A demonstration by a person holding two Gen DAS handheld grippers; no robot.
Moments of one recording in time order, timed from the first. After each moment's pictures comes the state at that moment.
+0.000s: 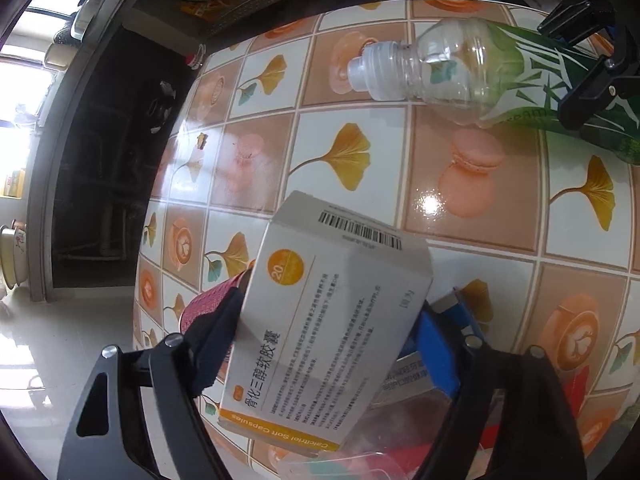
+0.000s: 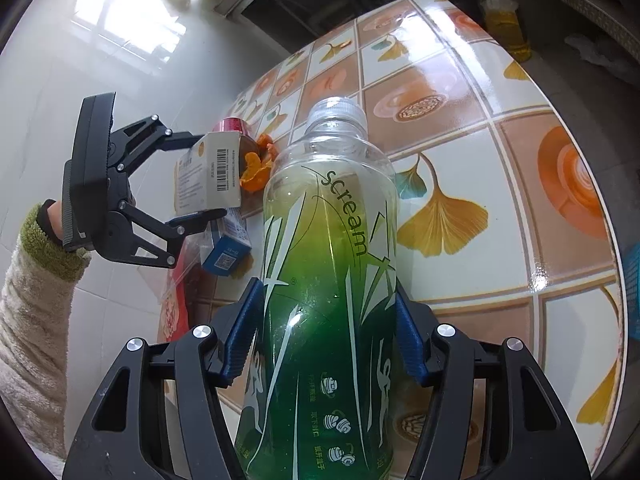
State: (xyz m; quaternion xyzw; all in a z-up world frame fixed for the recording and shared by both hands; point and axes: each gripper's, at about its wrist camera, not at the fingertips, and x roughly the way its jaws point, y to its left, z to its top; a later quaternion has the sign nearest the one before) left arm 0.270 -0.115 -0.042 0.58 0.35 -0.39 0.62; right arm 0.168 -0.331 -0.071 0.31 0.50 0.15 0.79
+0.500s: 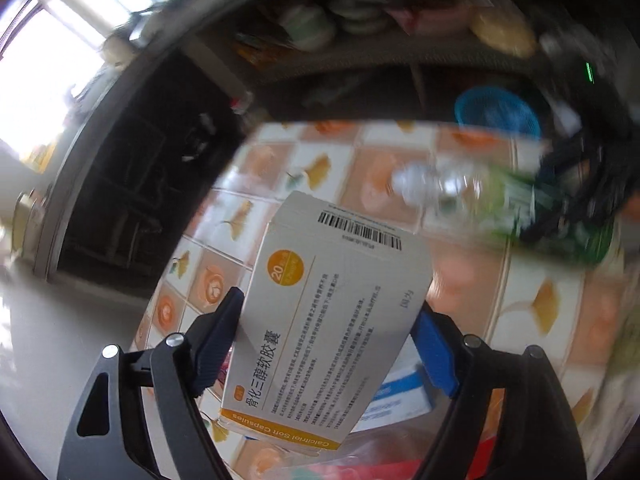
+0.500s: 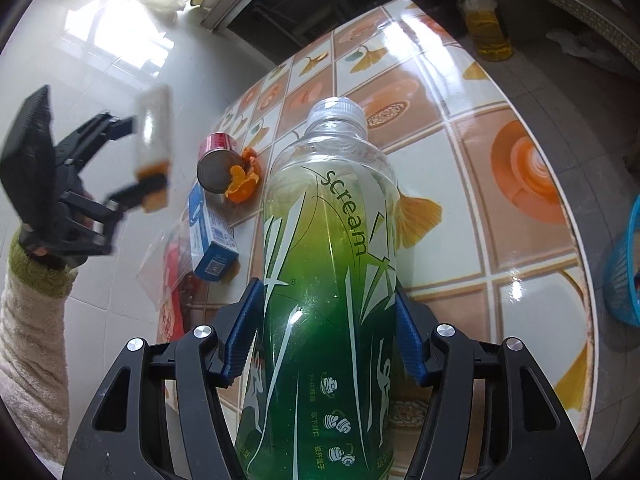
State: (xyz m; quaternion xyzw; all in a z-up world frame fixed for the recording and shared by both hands) left arm 0.249 -0.132 0.055 0.45 0.32 -0.40 0.73; right arm 0.149 -0.350 -0.069 0.33 0.49 0.12 0.80
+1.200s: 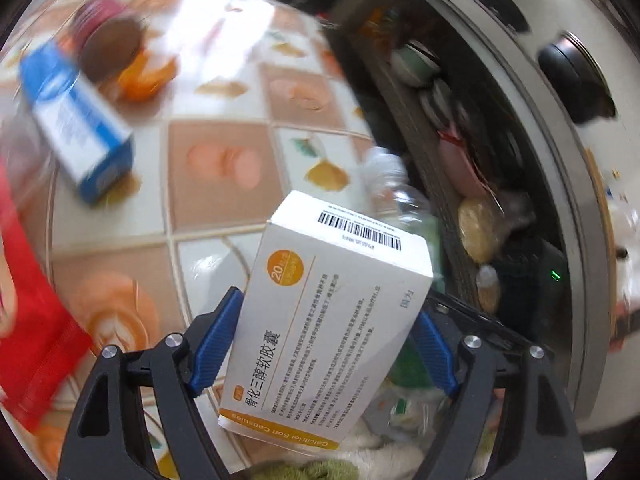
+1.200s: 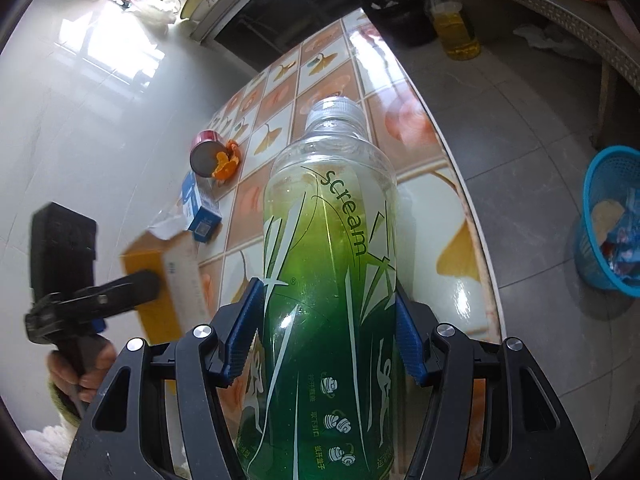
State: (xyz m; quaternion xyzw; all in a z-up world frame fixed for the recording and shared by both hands) left arm 0.149 -0.103 -0.031 -0.11 0.59 -0.33 0.73; right arm 0.074 -0.379 -0.062 0.33 0.49 0.10 0.80
